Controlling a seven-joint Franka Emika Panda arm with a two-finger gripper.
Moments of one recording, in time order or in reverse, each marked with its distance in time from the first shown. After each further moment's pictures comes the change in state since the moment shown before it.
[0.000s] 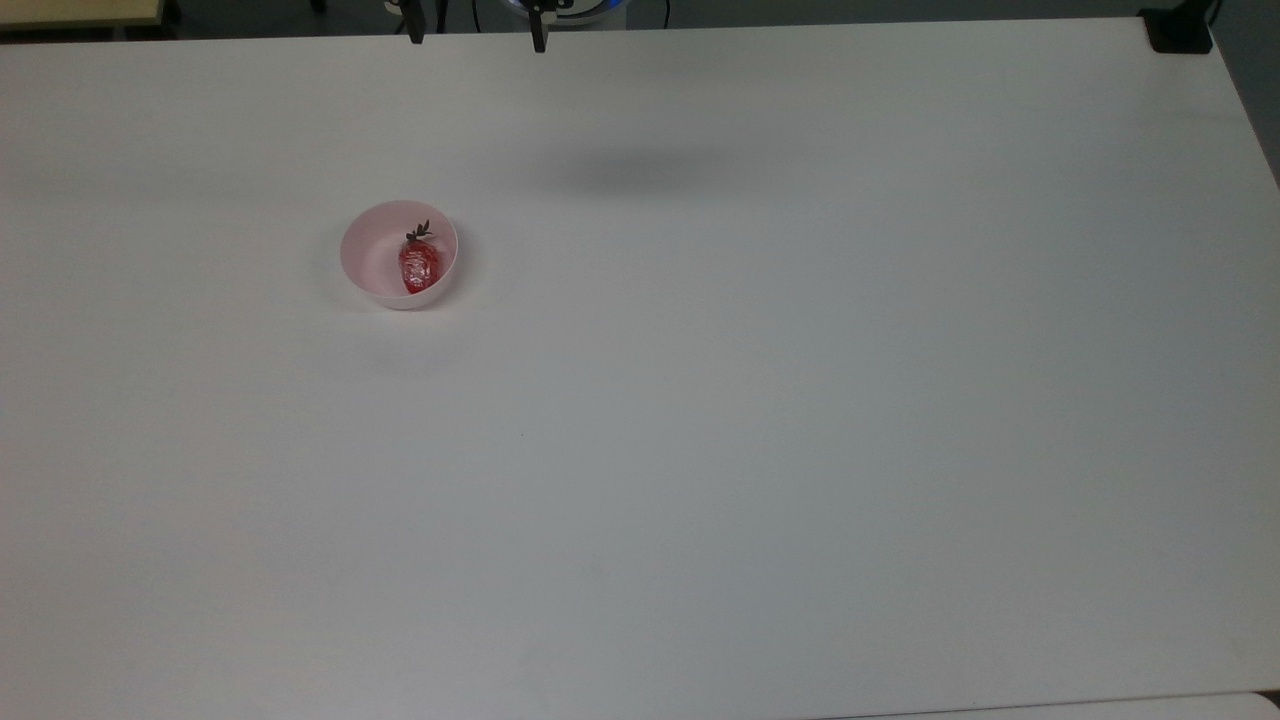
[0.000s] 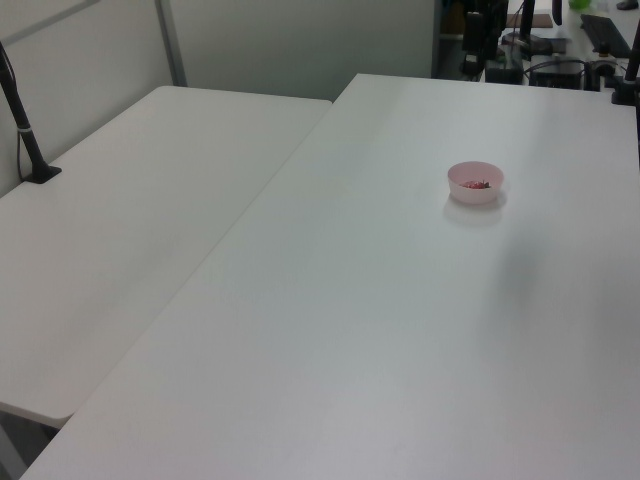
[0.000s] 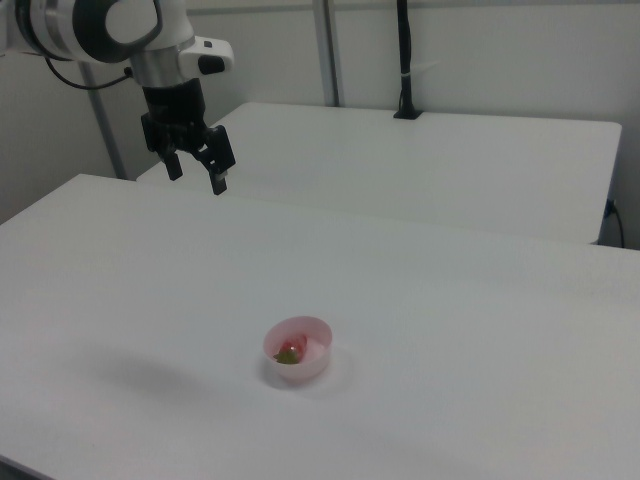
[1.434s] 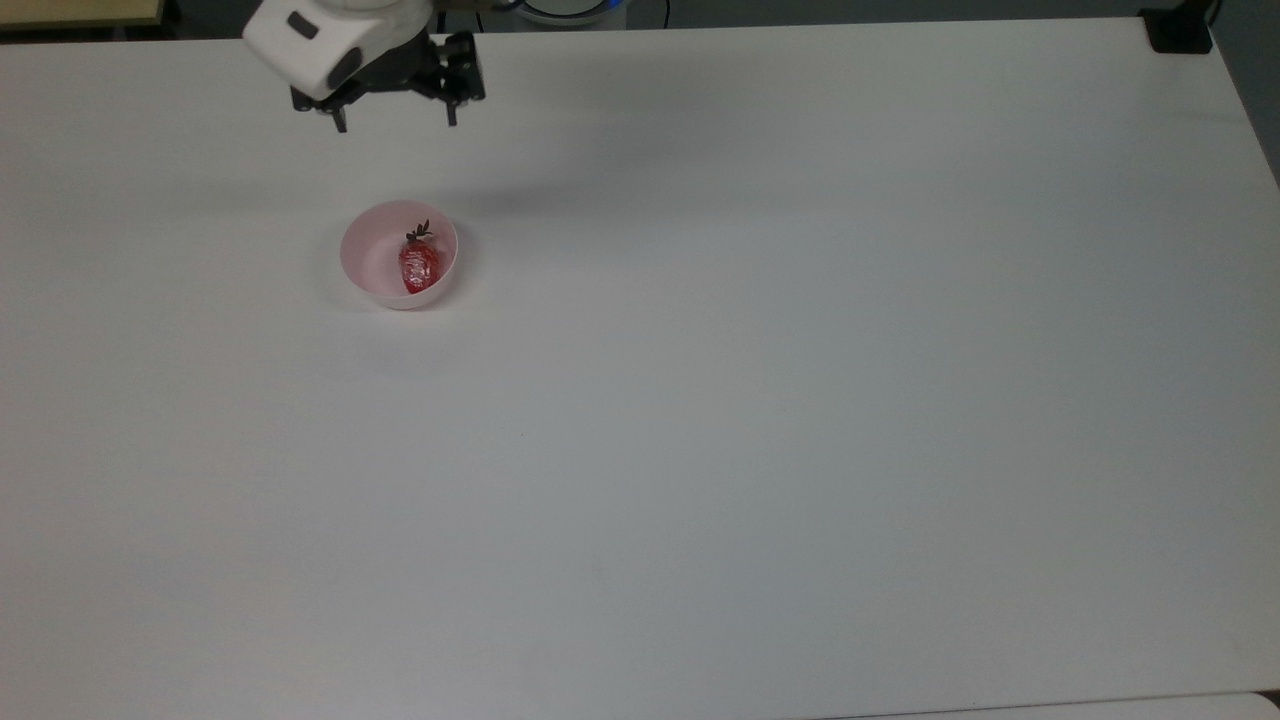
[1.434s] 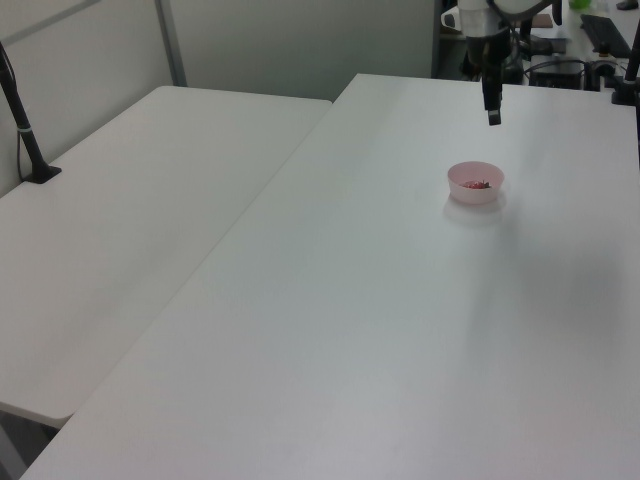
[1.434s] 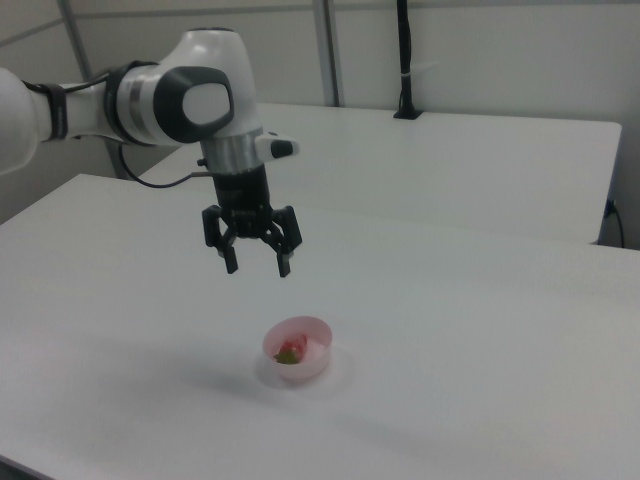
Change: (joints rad) arm -0.074 0.114 -0.018 -0.145 -0.183 0.069 -0.295
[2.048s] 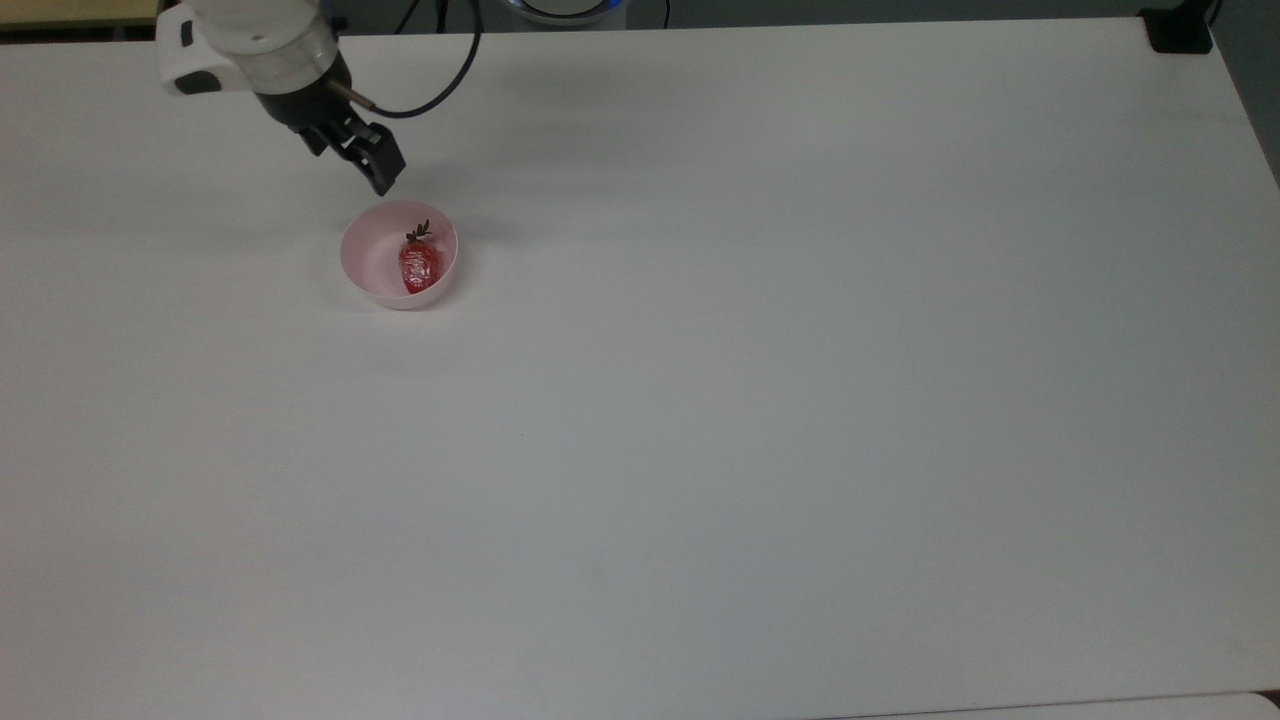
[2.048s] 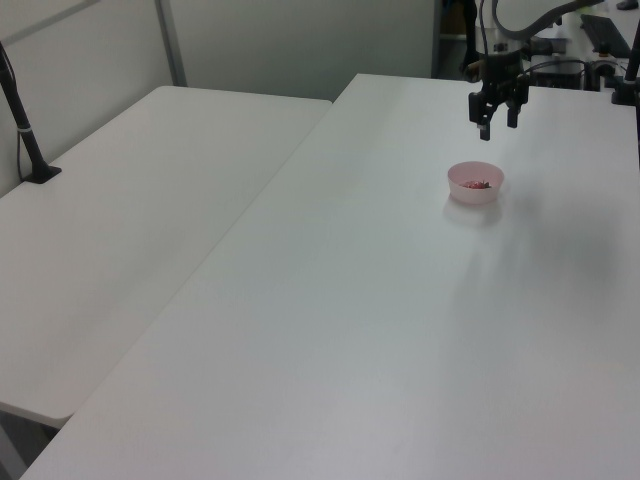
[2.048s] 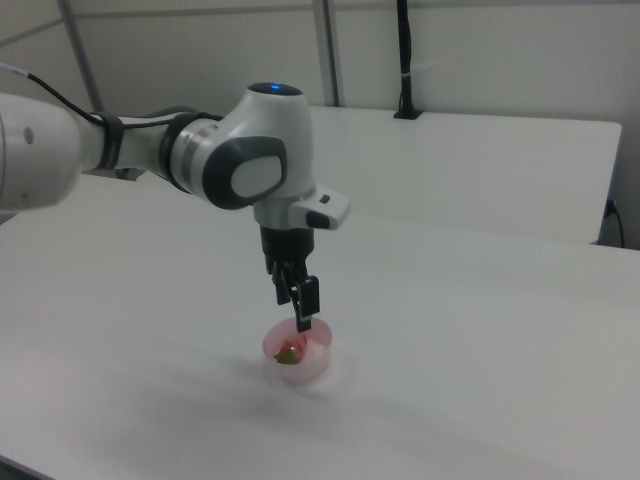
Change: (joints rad) arm -0.056 0.033 -0.113 -0.123 0.173 0.210 0.511
